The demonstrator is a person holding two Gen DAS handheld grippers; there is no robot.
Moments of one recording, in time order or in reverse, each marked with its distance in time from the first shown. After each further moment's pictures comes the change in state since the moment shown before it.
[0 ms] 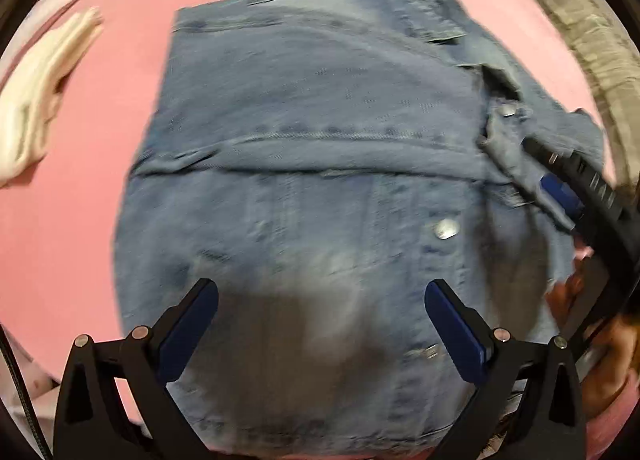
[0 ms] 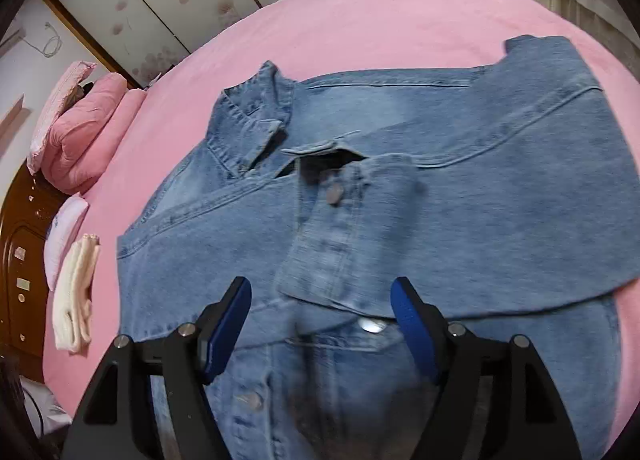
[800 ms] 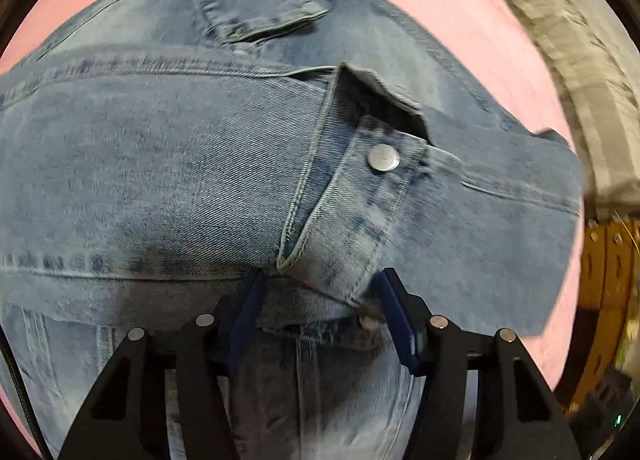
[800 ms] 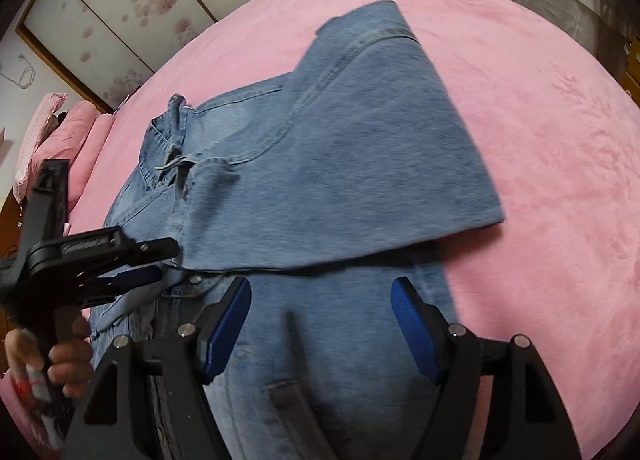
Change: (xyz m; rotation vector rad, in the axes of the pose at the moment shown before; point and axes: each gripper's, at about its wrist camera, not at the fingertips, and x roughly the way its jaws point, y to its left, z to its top) left arm 0.103 -0.167 0.095 -0.014 0.028 -0.143; right arm -0.049 -0.140 -0.020 0.092 0.020 -0.031
